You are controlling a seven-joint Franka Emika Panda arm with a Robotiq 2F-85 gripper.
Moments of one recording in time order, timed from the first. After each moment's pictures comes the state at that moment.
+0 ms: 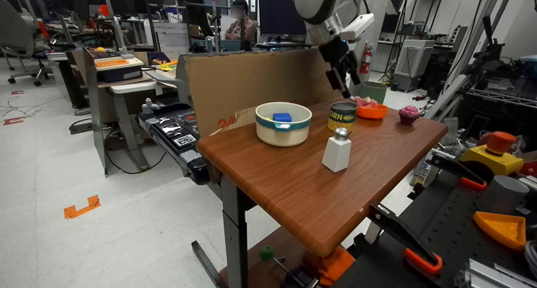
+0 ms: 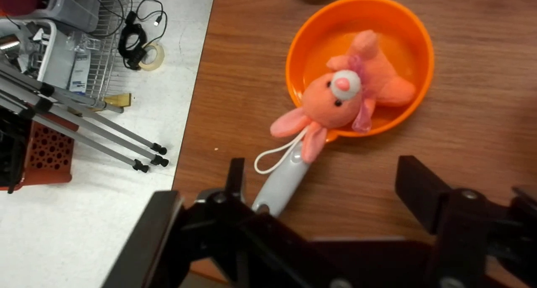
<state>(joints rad) -0.02 0.93 -0.12 -1.21 -0.40 1.75 -0.18</state>
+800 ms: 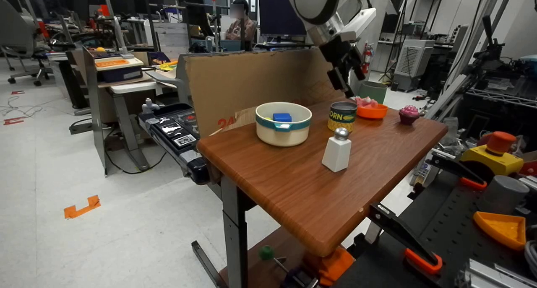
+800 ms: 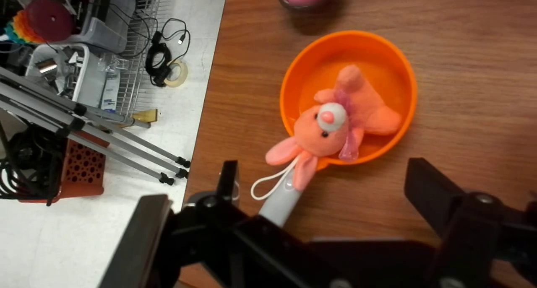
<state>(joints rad) 0.02 0.86 -0.13 -1.33 -0.47 1.77 -0.08</state>
